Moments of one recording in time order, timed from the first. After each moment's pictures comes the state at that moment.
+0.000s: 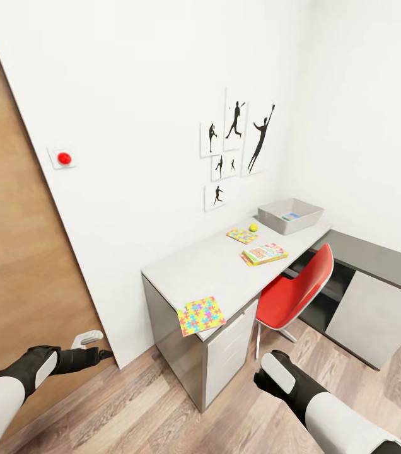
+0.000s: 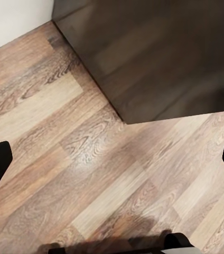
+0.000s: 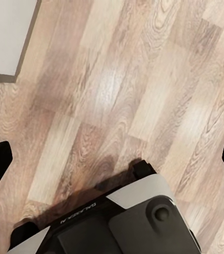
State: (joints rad) left arm -0.80 0.31 0.07 -0.22 0.09 0.45 -0.54; right arm -0.68 -0.02 0.50 -0.48 -1.12 0.50 -0.76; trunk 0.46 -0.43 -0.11
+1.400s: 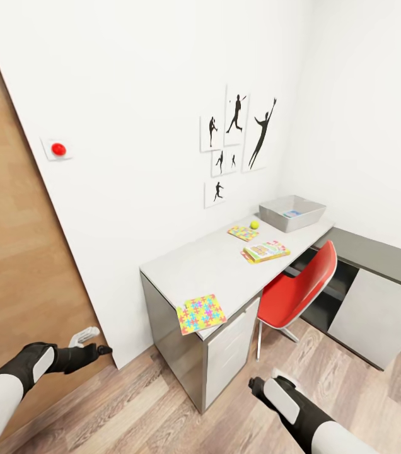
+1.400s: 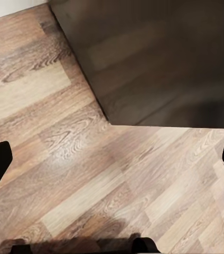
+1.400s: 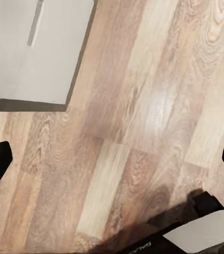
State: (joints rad) left arm -0.81 0.31 0.20 -0.23 0.10 0.57 -0.53; right arm -0.58 -0.02 0.50 -0.48 -1.11 0.24 -0.51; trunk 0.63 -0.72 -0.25
